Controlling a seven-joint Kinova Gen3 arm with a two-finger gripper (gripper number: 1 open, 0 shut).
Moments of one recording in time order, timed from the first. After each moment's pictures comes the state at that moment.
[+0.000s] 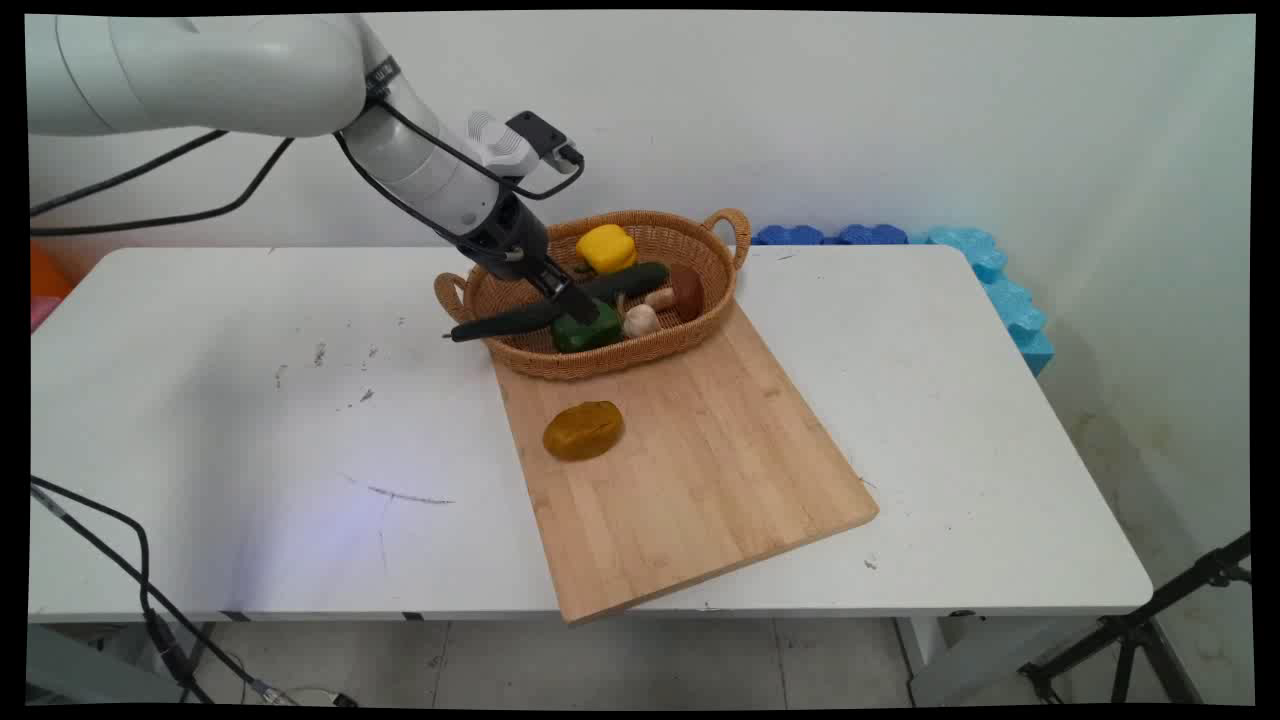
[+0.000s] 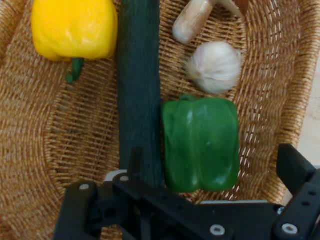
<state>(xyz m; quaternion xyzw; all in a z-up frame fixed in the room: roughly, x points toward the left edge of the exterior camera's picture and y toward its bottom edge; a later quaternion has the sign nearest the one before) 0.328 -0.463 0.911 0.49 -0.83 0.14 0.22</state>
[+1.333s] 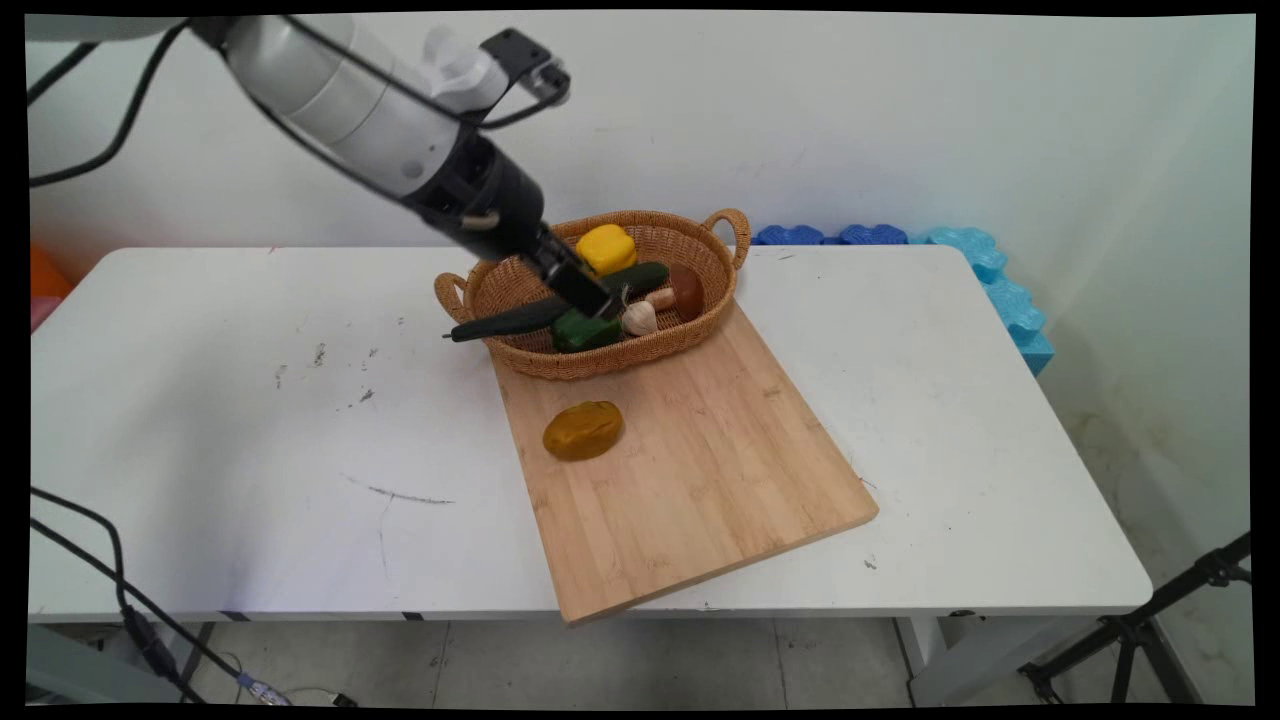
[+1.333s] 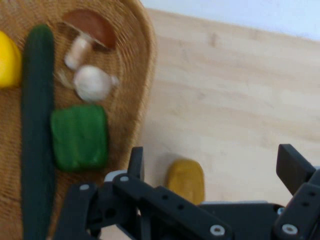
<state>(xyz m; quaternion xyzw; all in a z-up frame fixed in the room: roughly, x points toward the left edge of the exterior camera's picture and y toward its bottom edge) 0.292 -0.368 1.009 0.44 -0.85 0.11 0.27</state>
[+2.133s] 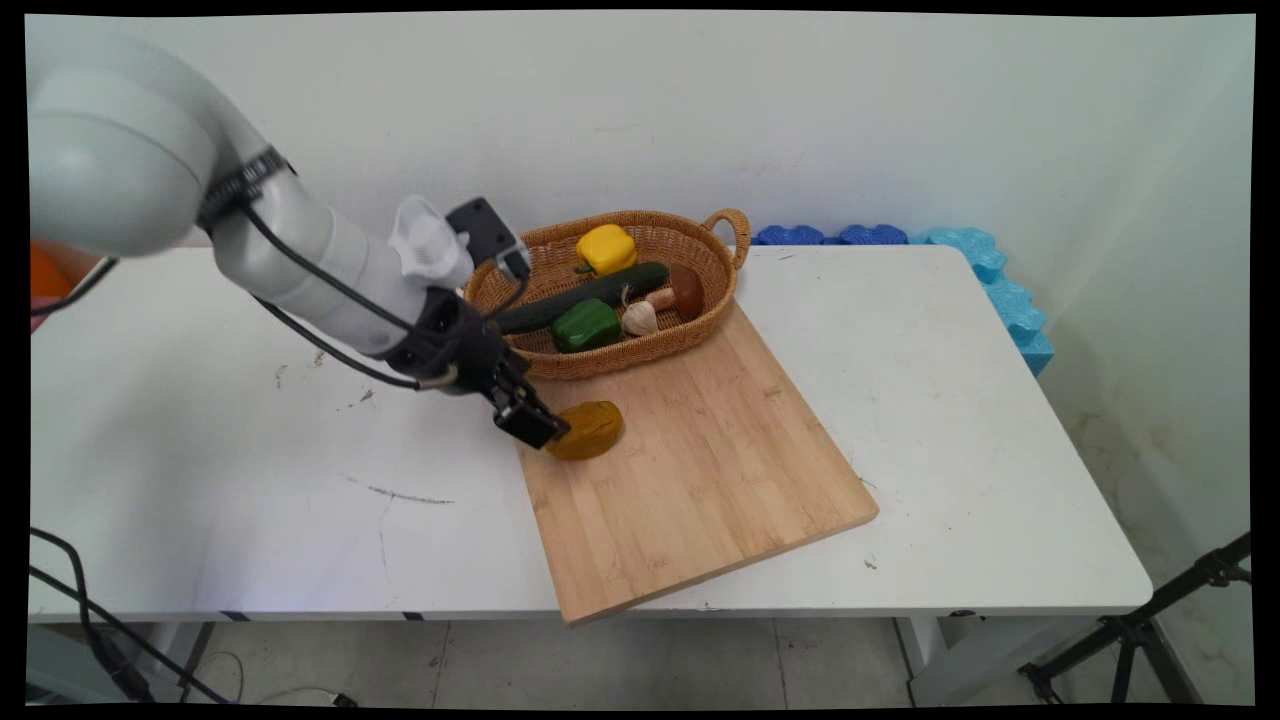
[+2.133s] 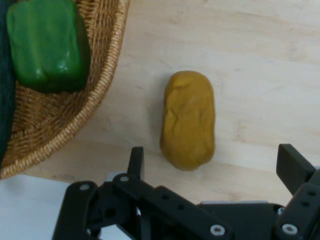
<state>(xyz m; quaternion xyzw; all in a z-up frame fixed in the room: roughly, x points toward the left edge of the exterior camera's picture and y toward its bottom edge) 0.302 -0.316 0.912 0.43 -0.87 0.12 0.23</state>
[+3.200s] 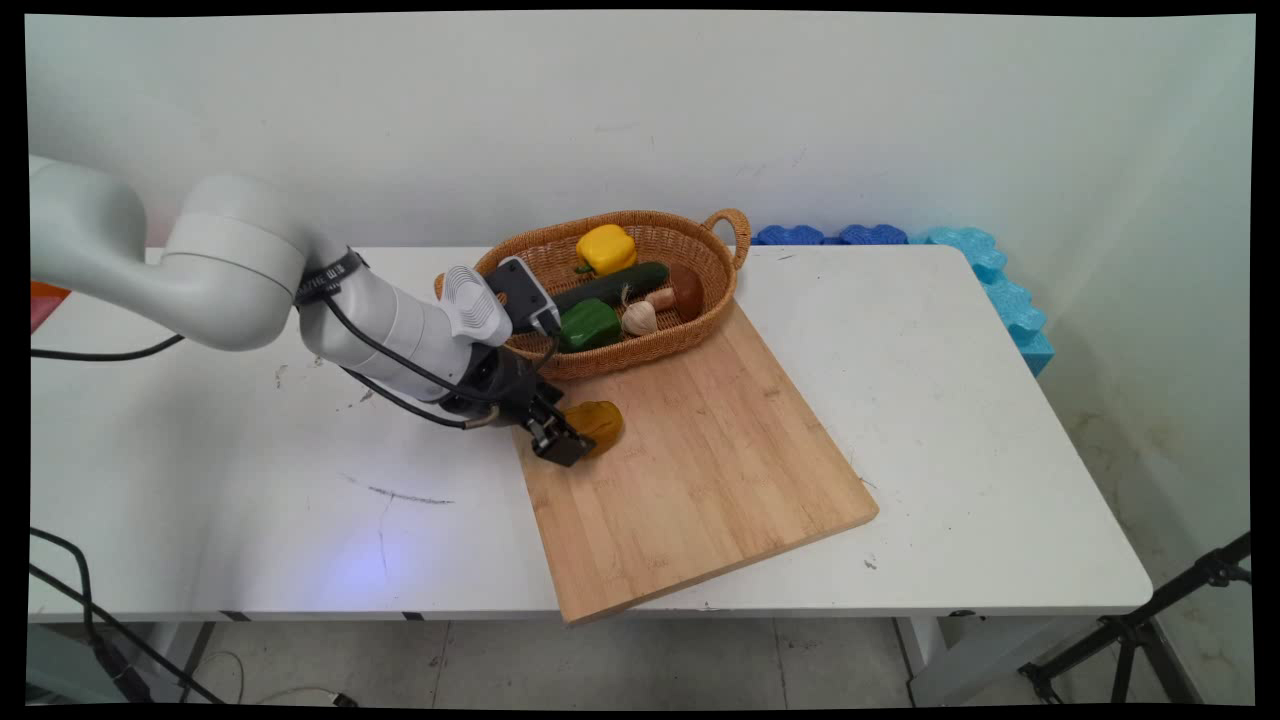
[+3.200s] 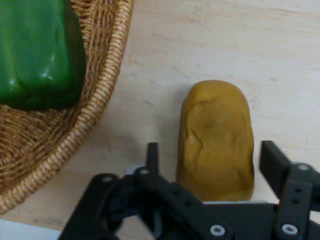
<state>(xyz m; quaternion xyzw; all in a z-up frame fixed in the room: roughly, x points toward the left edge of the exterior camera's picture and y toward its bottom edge) 0.299 -0.339 0.837 0.42 -0.86 0.14 0.25</state>
